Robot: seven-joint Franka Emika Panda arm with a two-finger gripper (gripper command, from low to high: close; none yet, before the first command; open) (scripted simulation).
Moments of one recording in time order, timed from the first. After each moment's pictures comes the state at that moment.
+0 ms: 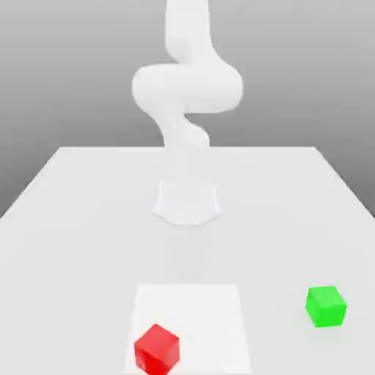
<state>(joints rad) -0.01 -0.71 0.00 -2.31 0.01 2.33 0.84</state>
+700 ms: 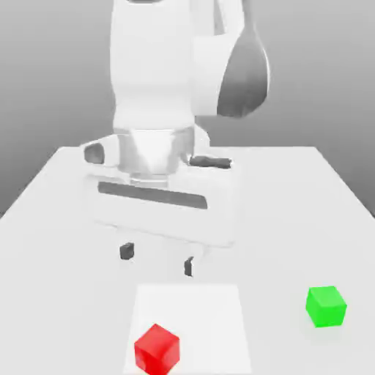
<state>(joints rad) -0.09 0.06 0.01 -2.43 0.02 2.62 1.23</state>
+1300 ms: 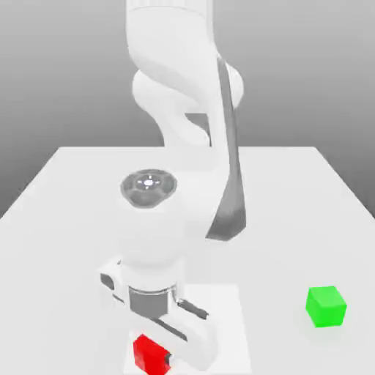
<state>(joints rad) -0.09 0.33 -0.01 -2.44 0.01 2.77 1.32</state>
